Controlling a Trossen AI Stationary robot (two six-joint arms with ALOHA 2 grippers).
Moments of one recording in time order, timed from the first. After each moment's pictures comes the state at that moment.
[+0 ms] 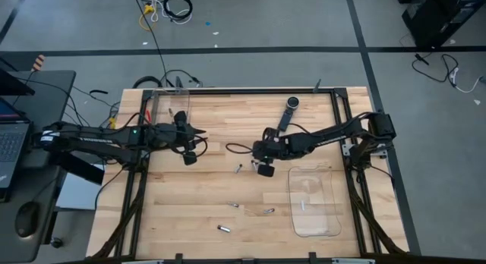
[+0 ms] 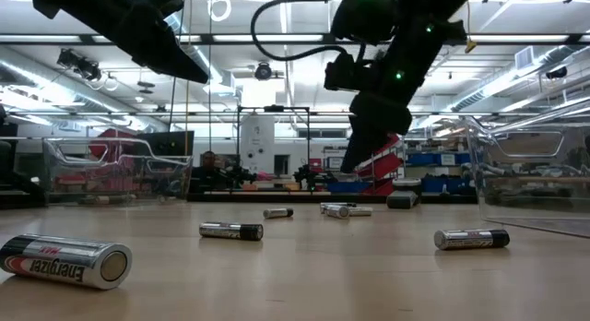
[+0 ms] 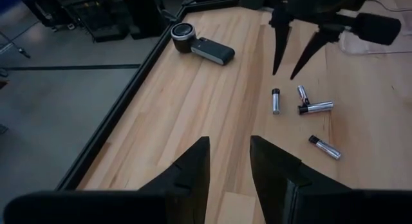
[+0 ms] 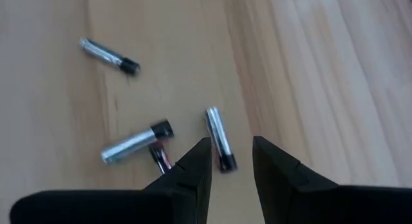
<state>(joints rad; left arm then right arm) 0.00 0.85 0.59 -0.22 -0.36 0.07 0.04 1.73 1.04 -0.36 0.32 0.12</state>
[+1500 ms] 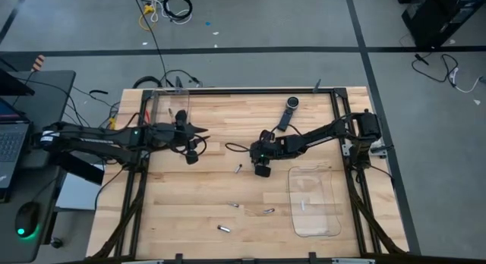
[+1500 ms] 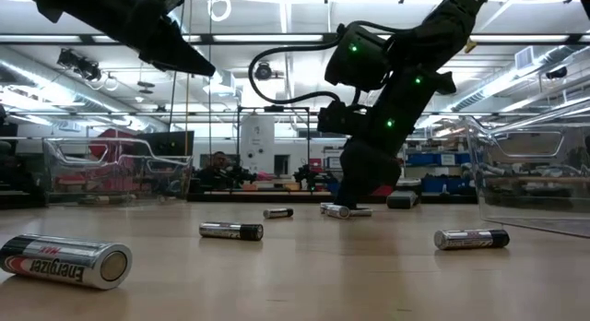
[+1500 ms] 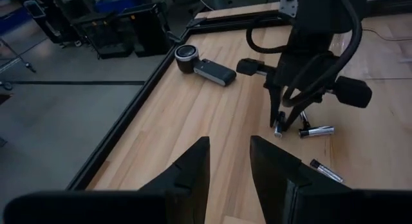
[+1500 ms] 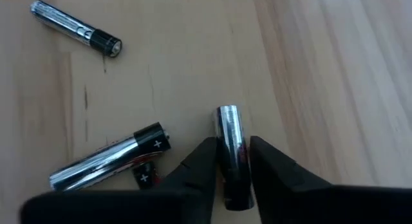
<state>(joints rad) 0.01 0.85 0.56 -0.10 -0.36 0.08 -0.03 1.89 0.97 -0.13 0.23 0.09</state>
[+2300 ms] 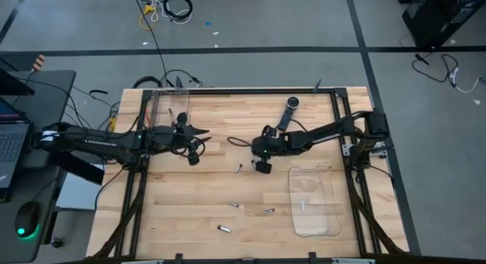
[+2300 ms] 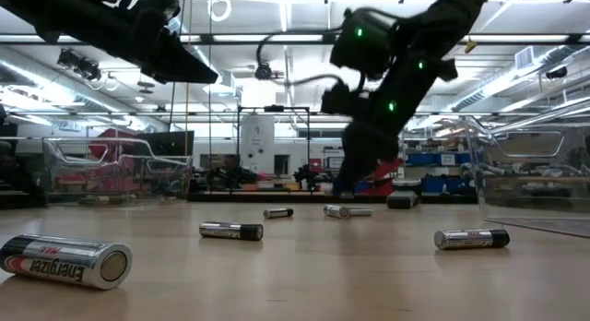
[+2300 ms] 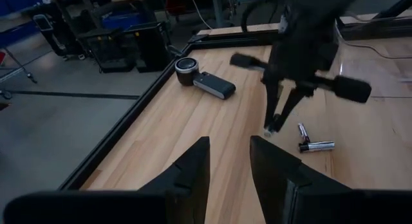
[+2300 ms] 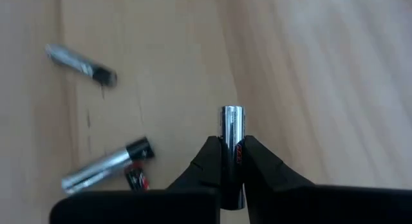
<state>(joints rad) 0.01 0.85 0.44 0.13 -0.36 0.07 -0.03 1.78 0.96 -0.15 0.24 0.09</state>
